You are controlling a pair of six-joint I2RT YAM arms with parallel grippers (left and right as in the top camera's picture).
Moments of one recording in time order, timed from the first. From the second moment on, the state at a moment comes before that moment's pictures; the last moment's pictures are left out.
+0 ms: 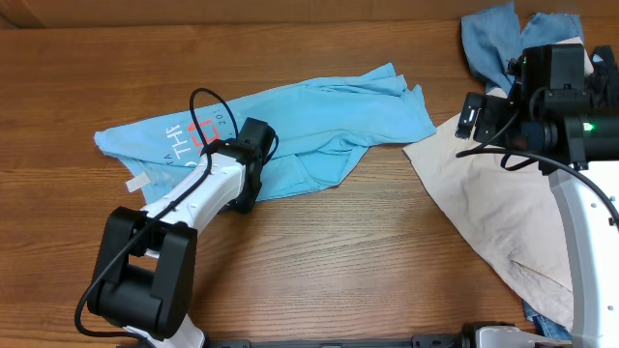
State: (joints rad) left arm -0.34 1.80 1.08 -0.80 -0.41 0.02; right arm 0.01 1.43 1.57 -1.17 0.06 0.24
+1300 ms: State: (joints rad) left arm -0.23 1.33 1.09 -1.04 -0.37 -0.27; right arm 0.01 1.61 1.57 -1.12 -0.04 0.22
